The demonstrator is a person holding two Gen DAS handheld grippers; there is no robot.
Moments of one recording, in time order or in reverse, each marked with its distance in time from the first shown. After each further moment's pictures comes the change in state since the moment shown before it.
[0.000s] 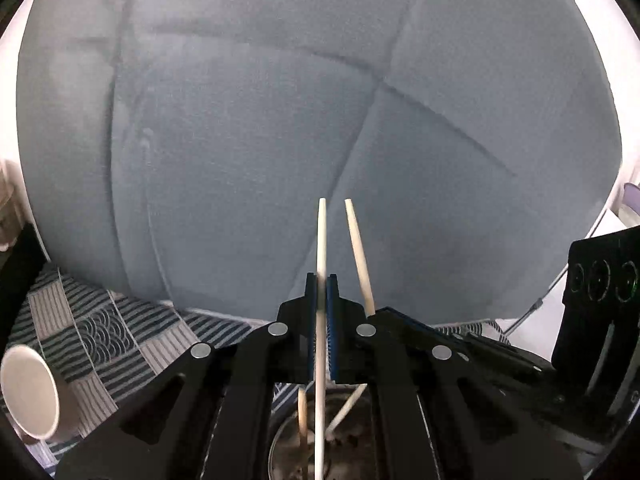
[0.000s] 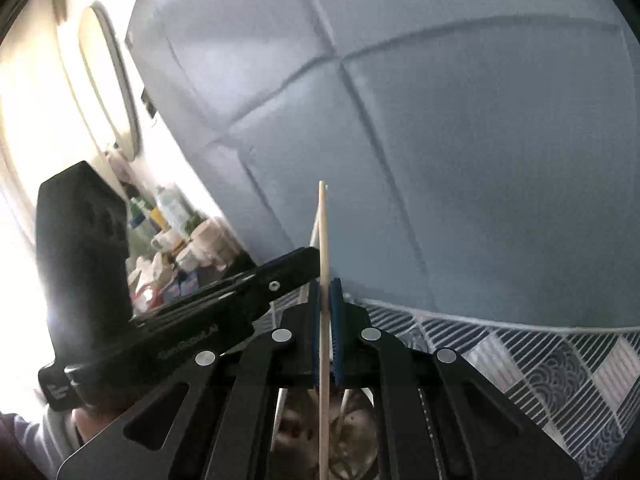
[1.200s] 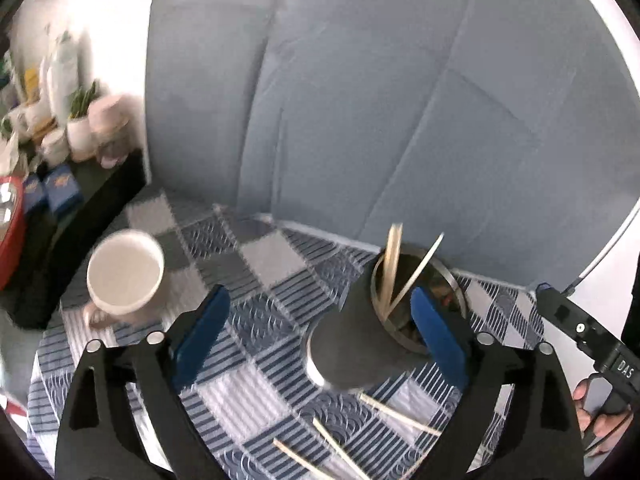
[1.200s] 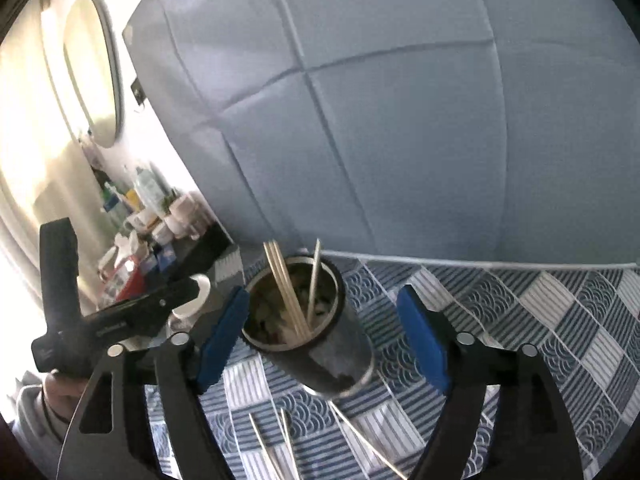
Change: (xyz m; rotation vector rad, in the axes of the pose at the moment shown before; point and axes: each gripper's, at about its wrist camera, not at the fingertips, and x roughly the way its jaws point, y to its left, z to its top) left arm -0.101 0.028 -0.070 -0.106 0.109 0.230; right arm -0.109 0.016 -0.056 0.013 0.023 -0.205
